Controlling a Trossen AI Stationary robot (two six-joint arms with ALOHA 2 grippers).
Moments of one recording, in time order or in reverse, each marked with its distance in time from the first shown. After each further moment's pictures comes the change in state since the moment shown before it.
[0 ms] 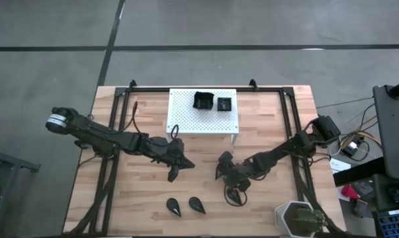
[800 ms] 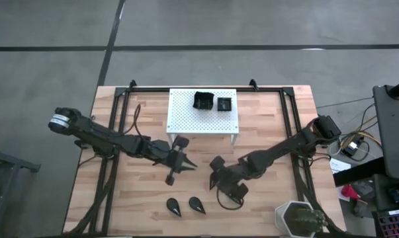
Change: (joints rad) left arm -0.029 0.043 -0.001 0.057 -0.040 0.774; right arm 0.000 -0.007 0.305 -0.277 -0.222 0.024
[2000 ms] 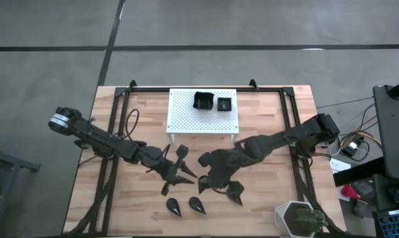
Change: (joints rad) left arm -0.099 0.000 0.000 0.177 0.028 0.147; right arm -0.082 -0.001 0.385 -0.181 -0.318 0.011
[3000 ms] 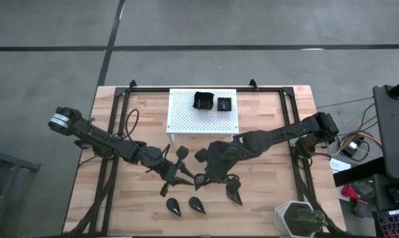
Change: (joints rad) left arm -0.003 0.000 0.000 0.002 0.035 -0.041; right arm -0.055 0.000 0.001 0.073 -0.089 -0.017
